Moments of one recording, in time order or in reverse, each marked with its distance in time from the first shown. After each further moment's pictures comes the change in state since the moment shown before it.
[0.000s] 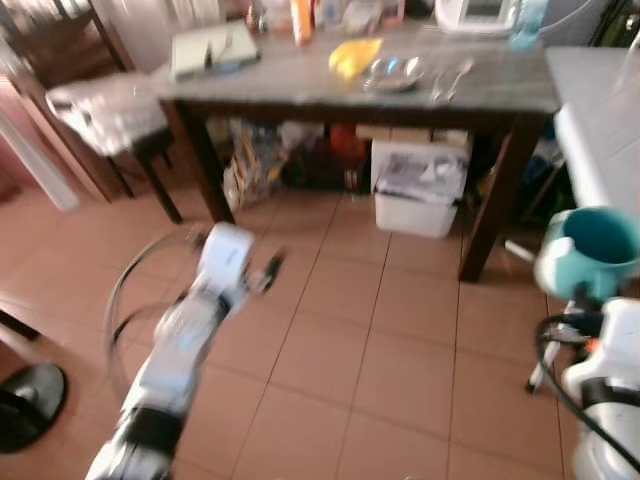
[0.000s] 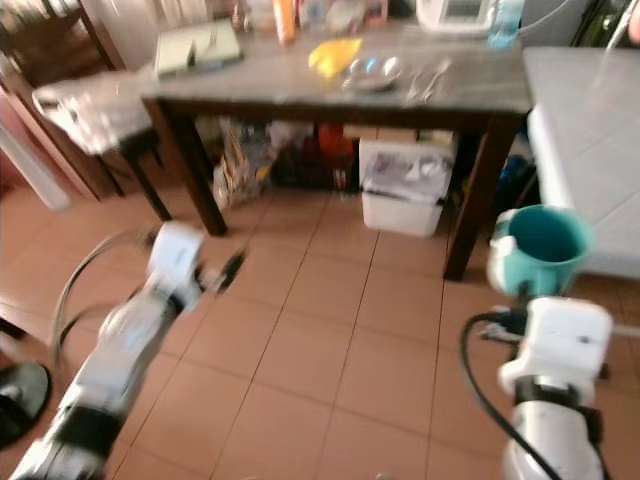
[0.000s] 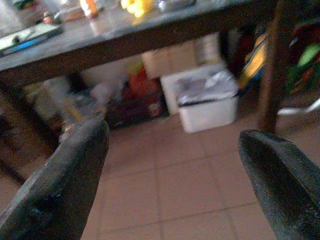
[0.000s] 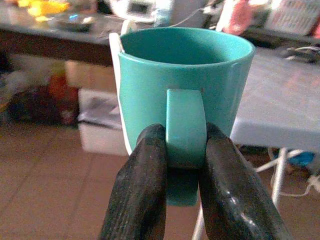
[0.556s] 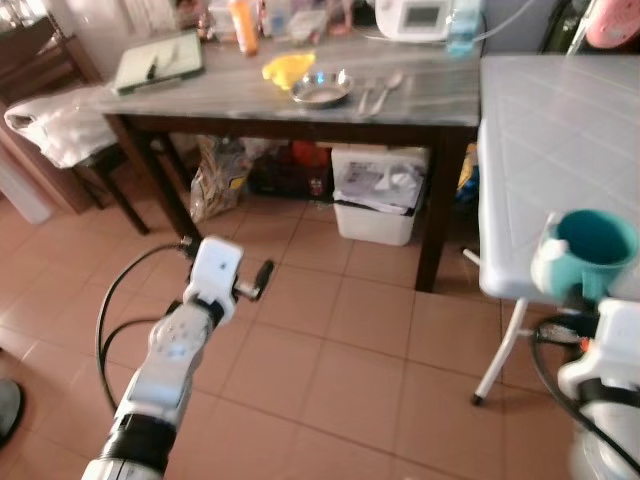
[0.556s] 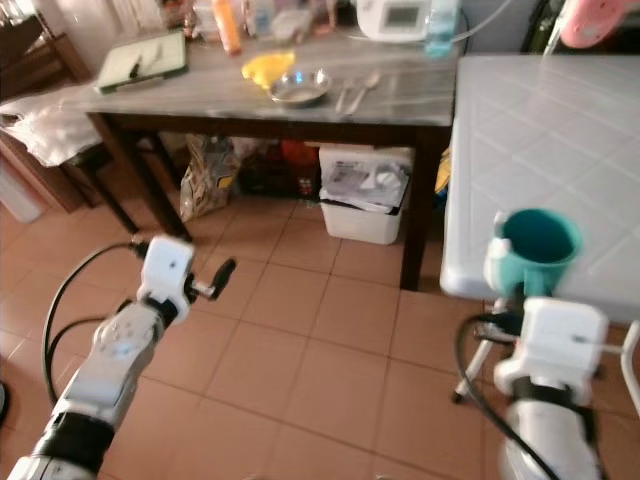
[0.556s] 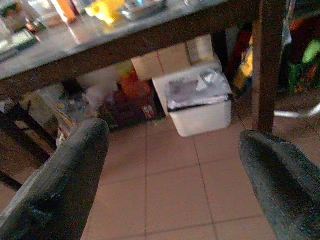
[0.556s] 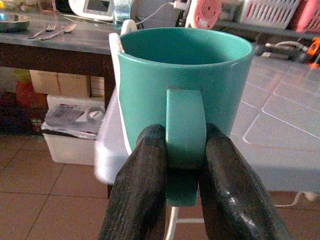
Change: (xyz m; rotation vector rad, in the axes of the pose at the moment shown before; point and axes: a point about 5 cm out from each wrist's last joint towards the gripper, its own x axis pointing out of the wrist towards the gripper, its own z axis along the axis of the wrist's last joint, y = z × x) left arm -0.015 0.014 -0.014 0.044 0.061 0.078; right arm 0.003 -0.001 0.001 -0.001 -0.006 0.002
